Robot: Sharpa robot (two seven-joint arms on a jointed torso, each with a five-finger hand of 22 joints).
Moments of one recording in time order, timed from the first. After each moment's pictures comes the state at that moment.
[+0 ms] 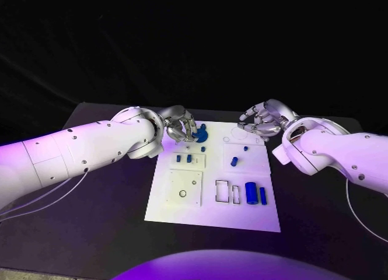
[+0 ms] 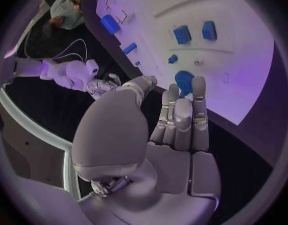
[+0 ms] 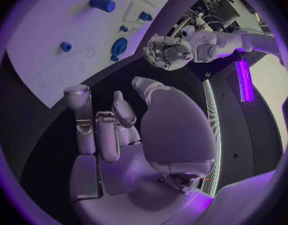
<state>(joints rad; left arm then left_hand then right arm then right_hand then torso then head) 1.24 -0.62 -0.07 1.34 -1.09 -0.16 -0.15 1.38 -0.26 0.43 0.19 0.40 0.72 0.15 0.52 0.63 0.91 0.08 0.69 0.52 1.29 0.01 1.30 1.02 0.17 1.02 0.11 0.66 1.04 1.27 -0.87 -0.15 1.58 -0.89 -0.54 -0.15 1.28 -0.24 0.46 0.25 0.26 0.84 0.14 0.30 0.39 1.26 0.06 1.23 1.14 1.47 -0.01 1.50 1.31 0.13 1.26 0.09 0.91 1.10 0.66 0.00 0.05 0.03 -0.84</state>
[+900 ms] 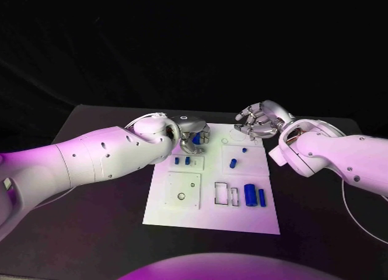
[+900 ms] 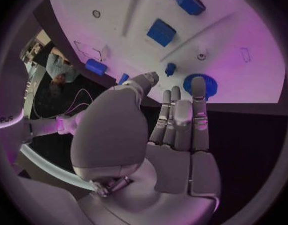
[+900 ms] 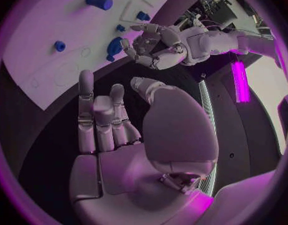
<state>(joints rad) 1.23 -0.49 -0.11 1.21 -1.55 -0.13 0.01 1.37 -0.28 0.45 0.13 0.30 0.78 0.14 0.43 0.47 0.88 0.09 0.54 0.32 1.32 0.02 1.35 1.00 0.17 1.03 0.12 0.65 1.10 1.27 -0.86 -0.15 1.57 -0.89 -0.54 -0.10 1.26 -0.26 0.54 0.20 0.26 0.81 0.15 0.35 0.40 1.00 0.07 0.89 0.72 1.31 0.00 1.15 0.96 0.17 1.10 0.11 0.53 0.85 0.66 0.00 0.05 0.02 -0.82</state>
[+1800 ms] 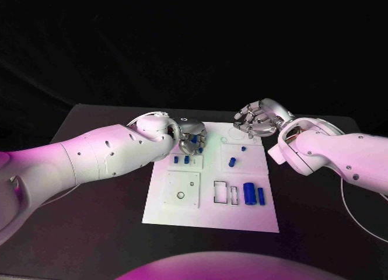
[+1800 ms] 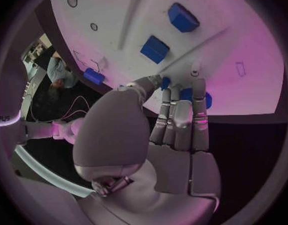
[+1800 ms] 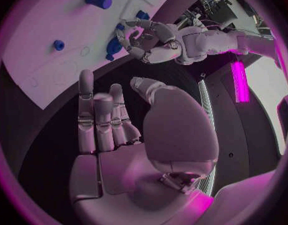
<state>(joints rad) 1.22 -0.45 -0.11 1.15 -1.57 -0.02 0.00 1.39 -0.25 0.50 0.10 0.29 0.85 0.15 0.39 0.43 0.91 0.09 0.51 0.27 1.32 0.02 1.37 0.99 0.17 1.03 0.12 0.67 1.13 1.27 -0.86 -0.15 1.57 -0.89 -0.55 -0.10 1.25 -0.26 0.55 0.19 0.26 0.81 0.15 0.36 0.40 0.98 0.07 0.87 0.69 1.28 0.01 1.08 0.89 0.17 1.09 0.11 0.50 0.83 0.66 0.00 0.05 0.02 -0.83</state>
